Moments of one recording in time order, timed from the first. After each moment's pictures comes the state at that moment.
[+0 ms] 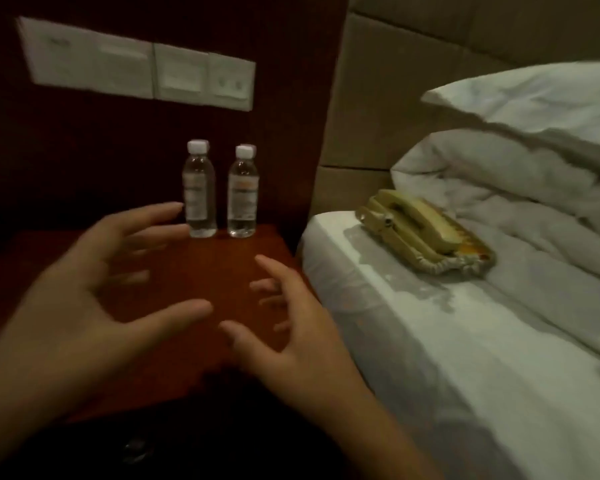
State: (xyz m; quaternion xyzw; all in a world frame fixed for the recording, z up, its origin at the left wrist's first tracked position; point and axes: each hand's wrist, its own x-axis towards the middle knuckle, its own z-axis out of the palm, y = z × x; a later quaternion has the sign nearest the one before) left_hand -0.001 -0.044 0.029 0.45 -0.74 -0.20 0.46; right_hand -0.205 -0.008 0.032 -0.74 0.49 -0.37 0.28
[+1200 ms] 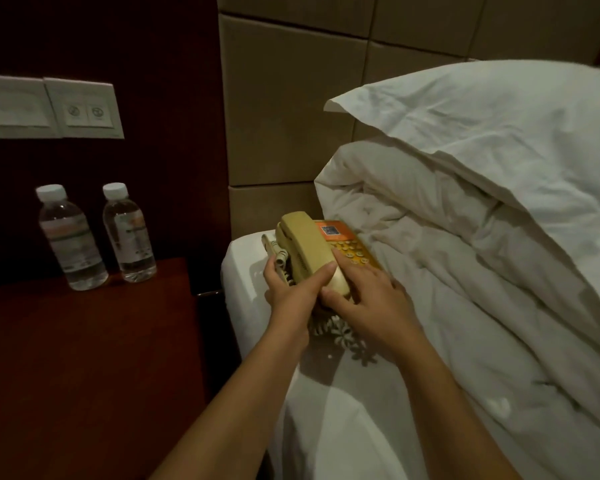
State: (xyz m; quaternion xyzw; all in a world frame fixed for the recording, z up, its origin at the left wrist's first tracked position) left_hand -0.375 -0.172 0.039 0.44 -0.35 -0.64 0.52; right_hand -0.487 -0.124 0.055 -0.65 0.71 -0.26 0.04
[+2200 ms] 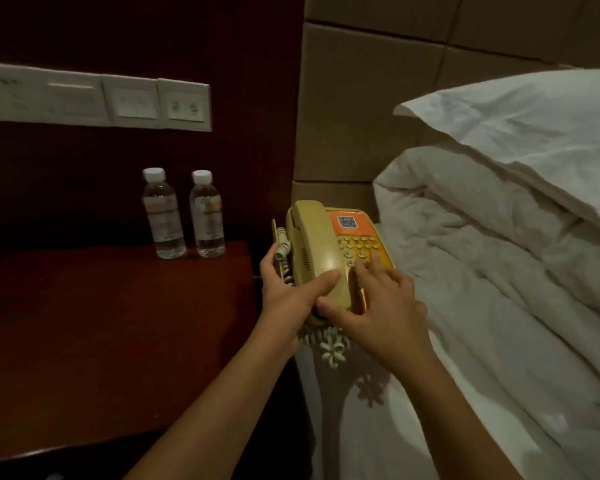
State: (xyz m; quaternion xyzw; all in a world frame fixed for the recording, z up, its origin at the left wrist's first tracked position) left_hand -0.278 -0.133 0.053 0.44 -0.37 -0.59 0.57; right_hand -0.407 -0.091 0.072 -0.66 0.72 -0.19 0.05
